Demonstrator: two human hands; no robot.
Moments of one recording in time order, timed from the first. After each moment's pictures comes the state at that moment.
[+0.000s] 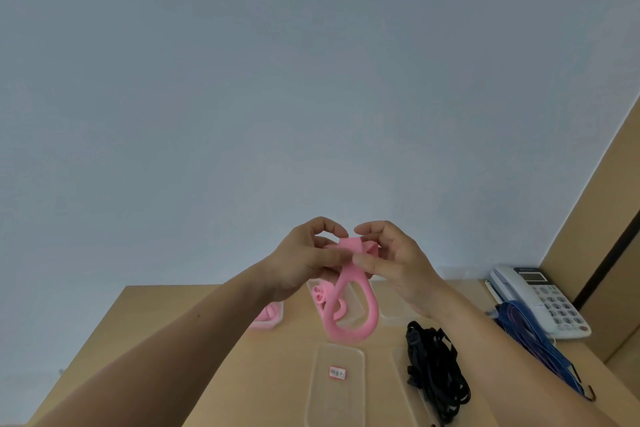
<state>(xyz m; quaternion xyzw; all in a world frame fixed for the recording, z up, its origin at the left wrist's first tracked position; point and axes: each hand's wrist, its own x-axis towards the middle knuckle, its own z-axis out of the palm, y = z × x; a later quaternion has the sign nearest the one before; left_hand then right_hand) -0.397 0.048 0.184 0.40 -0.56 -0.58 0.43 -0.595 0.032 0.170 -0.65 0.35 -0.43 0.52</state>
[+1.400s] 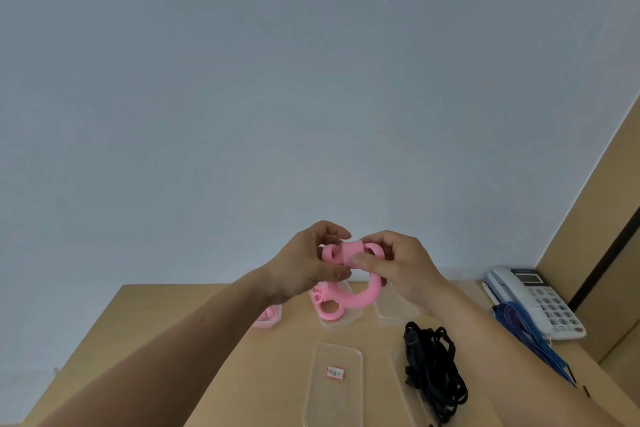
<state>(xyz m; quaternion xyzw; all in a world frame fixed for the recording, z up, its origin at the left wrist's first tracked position) -0.395 0.046 0.171 0.43 -0.62 -0.50 0.42 -0.596 0.029 0.172 -0.65 0.44 -0.41 0.46</state>
